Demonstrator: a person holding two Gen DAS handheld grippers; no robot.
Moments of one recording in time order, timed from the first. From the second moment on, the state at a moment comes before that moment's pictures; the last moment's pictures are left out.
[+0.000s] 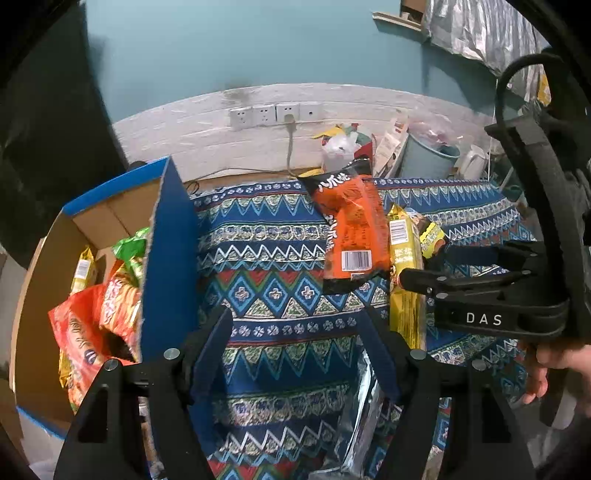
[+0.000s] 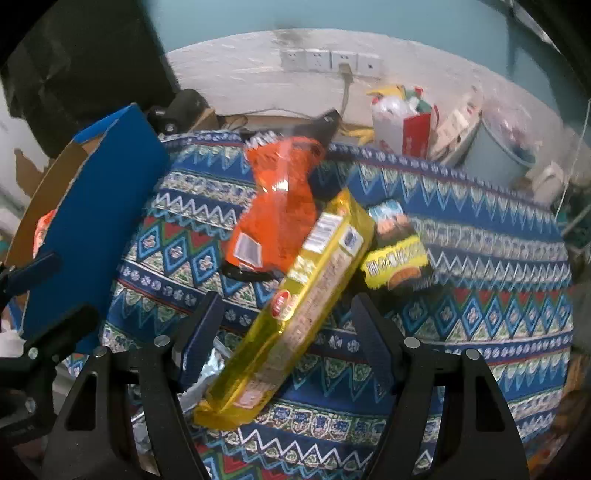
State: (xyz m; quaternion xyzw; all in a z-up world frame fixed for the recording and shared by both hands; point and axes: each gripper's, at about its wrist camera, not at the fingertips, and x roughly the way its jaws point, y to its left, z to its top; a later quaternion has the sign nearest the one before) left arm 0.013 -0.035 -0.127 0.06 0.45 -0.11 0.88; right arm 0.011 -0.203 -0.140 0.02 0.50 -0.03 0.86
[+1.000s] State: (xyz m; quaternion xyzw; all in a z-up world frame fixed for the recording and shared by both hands) left arm -0.005 -0.050 -0.175 0.04 0.53 -0.16 0.83; right arm 0.006 -0.226 -0.196 0.02 0.56 -0.05 0.83
